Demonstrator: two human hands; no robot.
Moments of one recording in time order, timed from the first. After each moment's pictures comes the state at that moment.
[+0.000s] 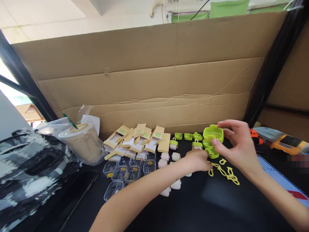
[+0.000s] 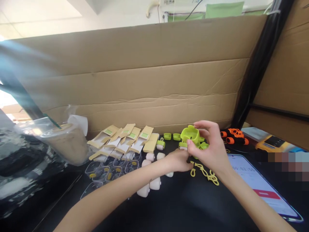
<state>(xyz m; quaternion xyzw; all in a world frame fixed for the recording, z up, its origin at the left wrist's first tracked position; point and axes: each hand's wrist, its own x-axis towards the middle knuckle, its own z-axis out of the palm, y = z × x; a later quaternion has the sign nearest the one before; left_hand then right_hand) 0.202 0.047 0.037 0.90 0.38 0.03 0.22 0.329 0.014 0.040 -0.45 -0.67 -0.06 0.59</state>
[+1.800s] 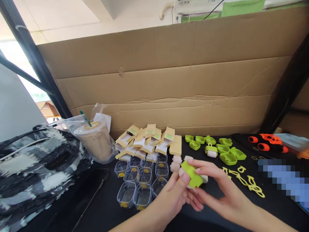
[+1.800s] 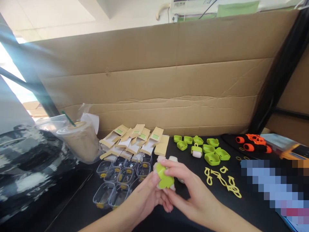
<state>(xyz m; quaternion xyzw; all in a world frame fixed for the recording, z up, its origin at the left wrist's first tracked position) 0.077 -0.027 -0.008 0.46 0.25 0.40 0.75 0.249 -0.026 0.001 -0.24 -0.85 0.06 0.47</state>
